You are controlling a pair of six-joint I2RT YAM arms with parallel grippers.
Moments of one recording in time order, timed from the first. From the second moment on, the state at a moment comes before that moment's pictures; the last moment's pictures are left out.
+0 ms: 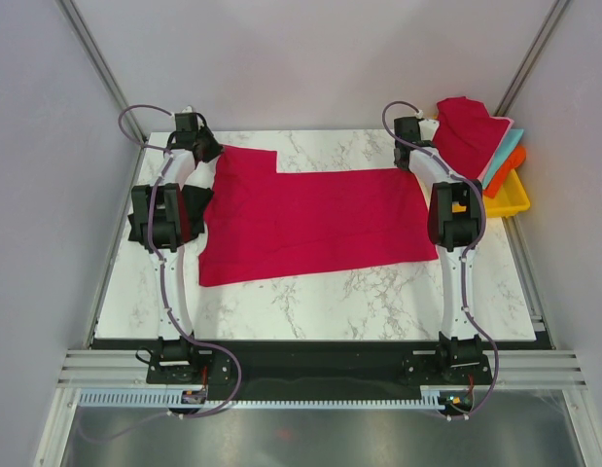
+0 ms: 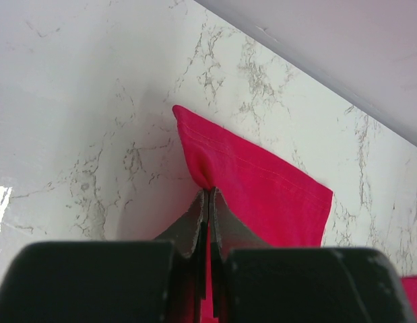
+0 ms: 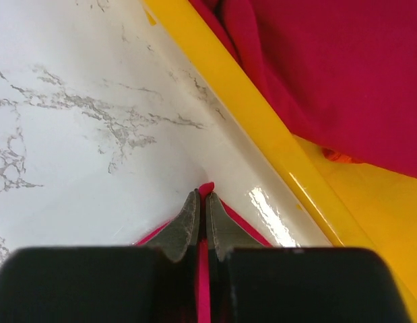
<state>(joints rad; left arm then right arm) 0.05 2.47 2.07 -0.23 0.17 -0.55 0.10 2.49 2.08 -0.44 0.50 0.50</state>
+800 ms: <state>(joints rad) 0.04 2.19 1.86 -0.12 0.27 -0.49 0.09 2.34 1.92 -0.45 0.50 0.55</state>
